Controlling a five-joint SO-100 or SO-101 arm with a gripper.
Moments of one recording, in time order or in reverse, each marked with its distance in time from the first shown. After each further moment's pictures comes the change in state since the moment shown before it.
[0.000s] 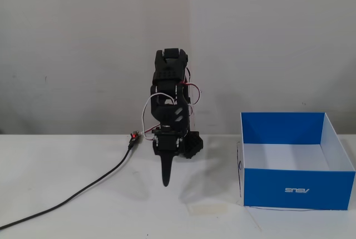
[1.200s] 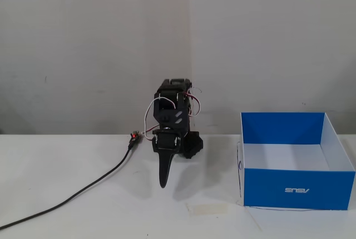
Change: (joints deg) arm 1.8 49.5 26.5 5.7 0.0
